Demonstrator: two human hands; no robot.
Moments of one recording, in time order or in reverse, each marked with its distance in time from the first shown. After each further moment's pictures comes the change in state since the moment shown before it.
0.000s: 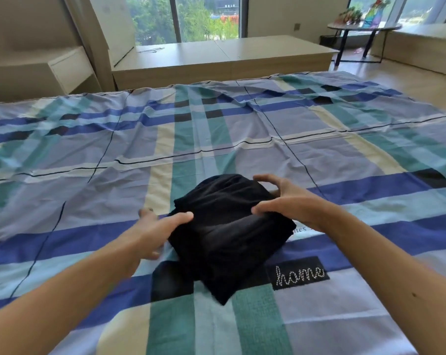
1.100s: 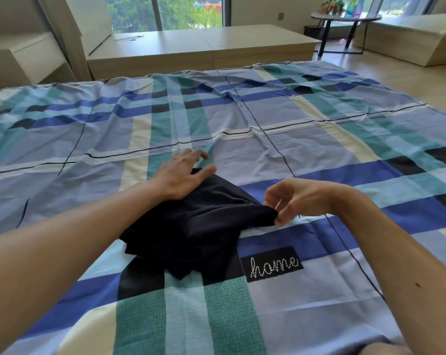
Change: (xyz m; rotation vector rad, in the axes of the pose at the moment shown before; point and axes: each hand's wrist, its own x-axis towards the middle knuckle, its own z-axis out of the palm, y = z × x) left_hand 0.096 0.078 0.054 0.738 0.096 0.823; right_hand -0.022 0.014 -0.061 -0.498 -0.240 0.094
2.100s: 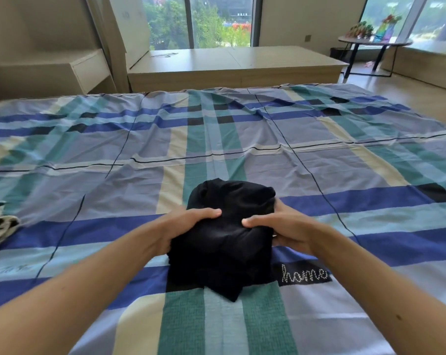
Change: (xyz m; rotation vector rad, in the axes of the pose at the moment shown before) left_hand -0.117 -0.004 -0.025 -1.045 -0.370 -0.687; right_hand 0.017 -0.070 0.081 0.744 0.116 -0.013
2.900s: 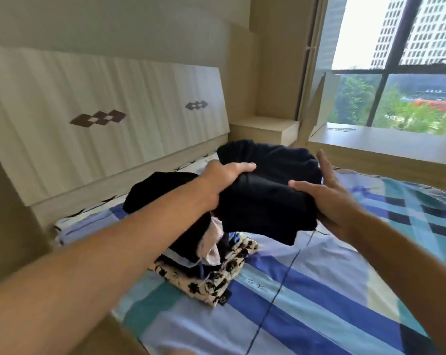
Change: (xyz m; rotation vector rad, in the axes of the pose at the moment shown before) left_hand -0.300 -0.009 -0.306 -0.432 0.862 0.442; right_hand 0.023 -0.236 0.376 0.112 -0.310 -0.482
